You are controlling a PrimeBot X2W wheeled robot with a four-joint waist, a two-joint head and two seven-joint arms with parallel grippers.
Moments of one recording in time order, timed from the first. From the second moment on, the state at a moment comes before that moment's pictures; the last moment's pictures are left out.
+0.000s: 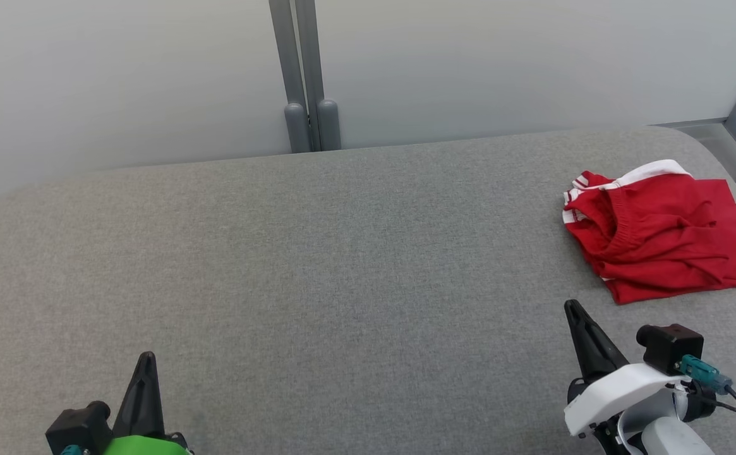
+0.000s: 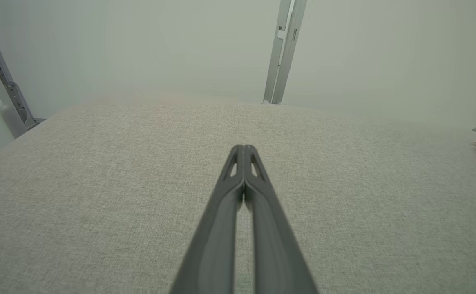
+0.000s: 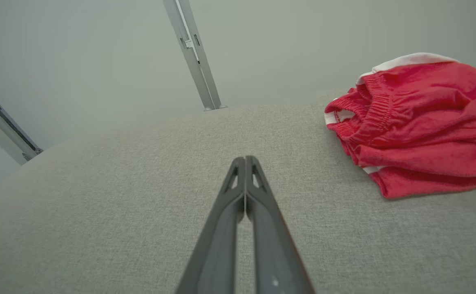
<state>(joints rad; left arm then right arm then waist) 0.05 0.04 0.08 0.29 -0.21 -0.13 -0.24 -0.11 -0.19 0.21 0.39 0.45 0.13 -0.25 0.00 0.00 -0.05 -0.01</state>
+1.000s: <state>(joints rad) 0.01 0.04 0.09 0.27 -0.72 -0.13 -0.11 -0.11 -0.14 0.09 0.34 0.87 0.13 -0.12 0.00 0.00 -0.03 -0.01</state>
